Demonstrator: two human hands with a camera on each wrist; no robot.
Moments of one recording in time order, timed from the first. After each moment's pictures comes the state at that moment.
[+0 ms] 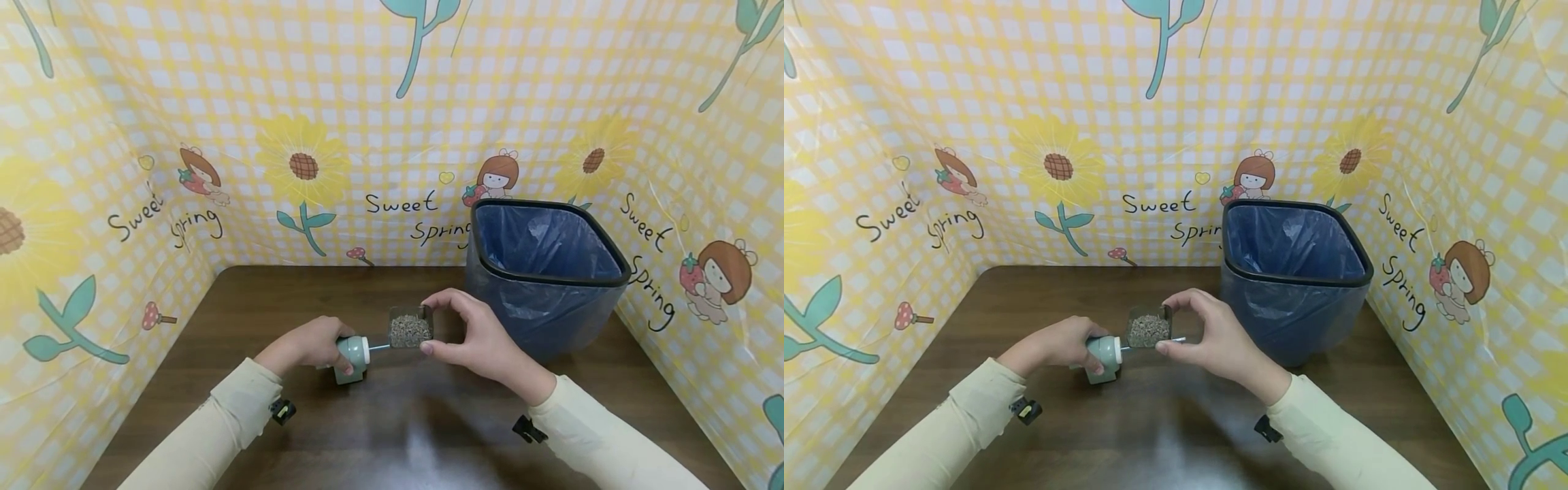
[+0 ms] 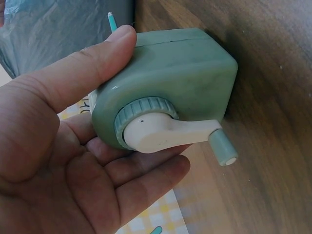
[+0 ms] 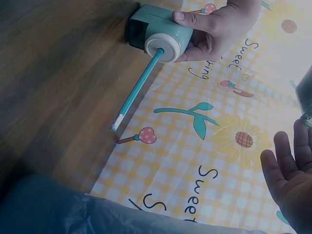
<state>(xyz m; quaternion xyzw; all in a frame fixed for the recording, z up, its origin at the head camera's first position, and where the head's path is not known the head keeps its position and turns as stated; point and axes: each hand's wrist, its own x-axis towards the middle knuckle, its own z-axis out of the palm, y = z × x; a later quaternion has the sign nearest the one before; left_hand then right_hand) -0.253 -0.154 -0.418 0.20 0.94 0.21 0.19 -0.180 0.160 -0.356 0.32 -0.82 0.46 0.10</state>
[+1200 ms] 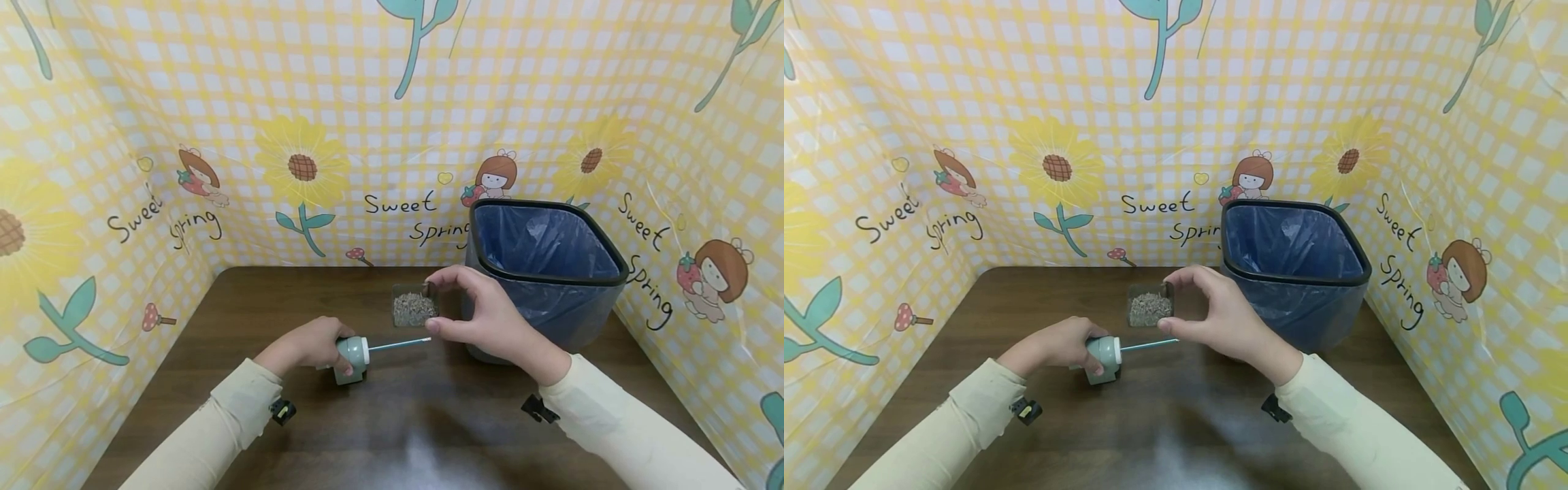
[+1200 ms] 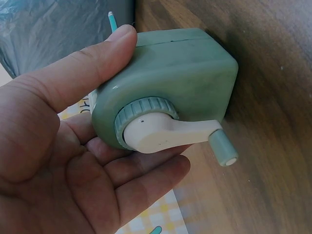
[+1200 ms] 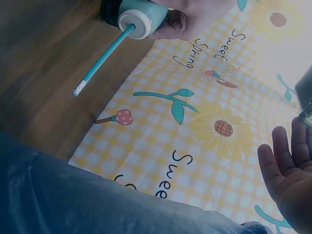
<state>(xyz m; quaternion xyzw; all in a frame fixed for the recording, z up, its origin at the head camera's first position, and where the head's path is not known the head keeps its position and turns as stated) -0.250 -0.154 -0.416 0.20 0.94 0.21 0.19 -0.183 0.166 -0.314 0.32 -0.83 0.45 0.10</state>
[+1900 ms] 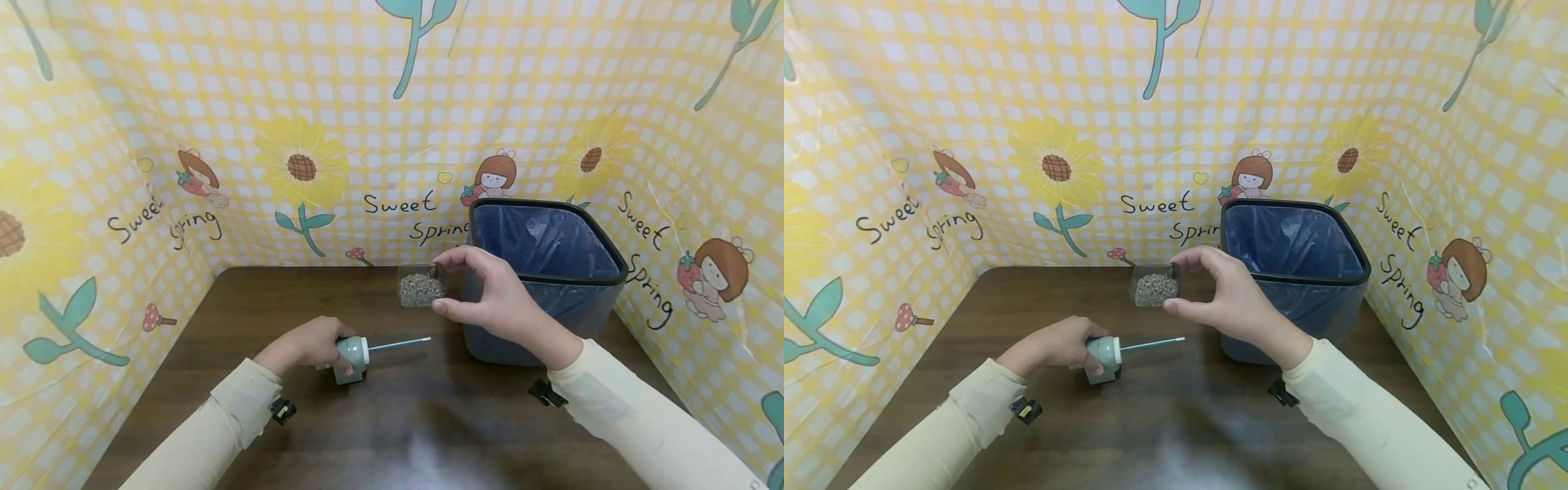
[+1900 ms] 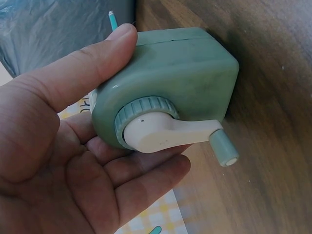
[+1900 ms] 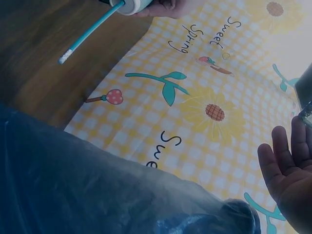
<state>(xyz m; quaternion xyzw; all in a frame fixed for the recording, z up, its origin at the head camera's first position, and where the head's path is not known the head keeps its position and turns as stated) -0.252 -0.156 -0.416 0.21 0.93 0.21 0.19 -0.188 0.174 -0.287 0.32 -0.83 0.44 0.12</state>
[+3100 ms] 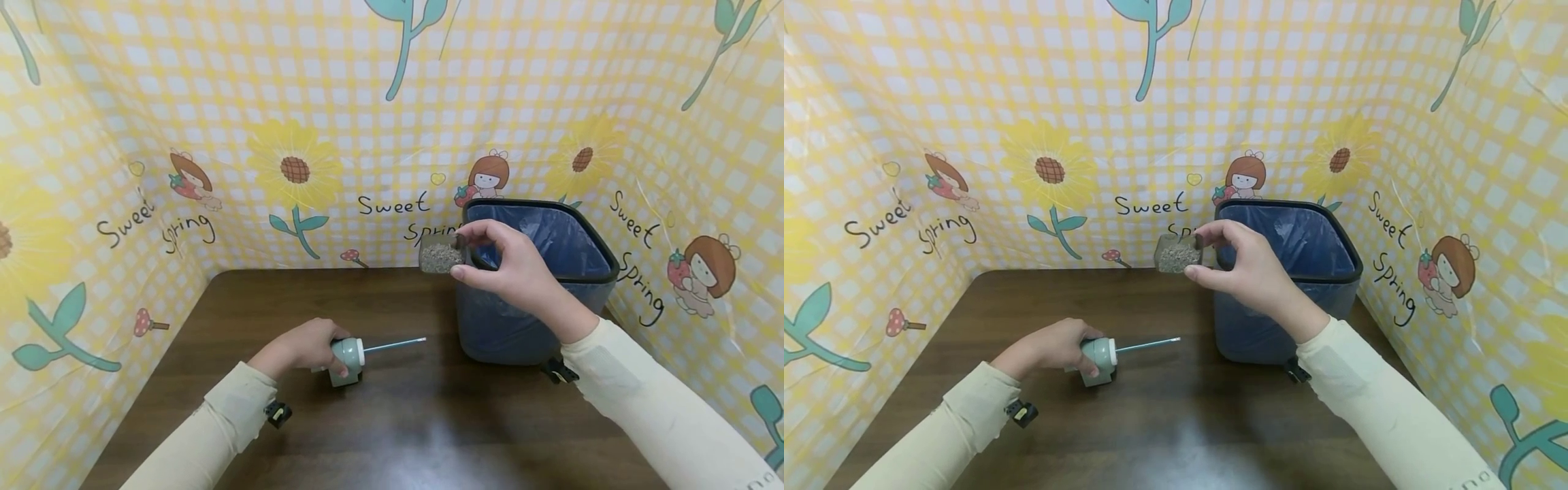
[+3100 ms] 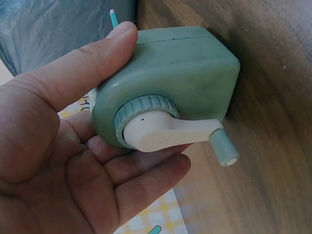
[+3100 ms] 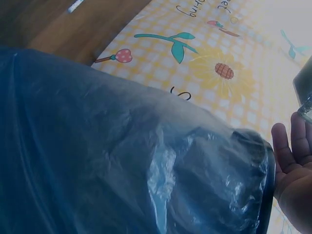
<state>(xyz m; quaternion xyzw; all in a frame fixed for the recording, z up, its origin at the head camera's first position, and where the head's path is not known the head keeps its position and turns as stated) -0.251 -0.155 -0.414 0.21 0.94 0.21 0.19 -0.207 0.205 -0.268 0.25 -0.86 0.42 0.13</state>
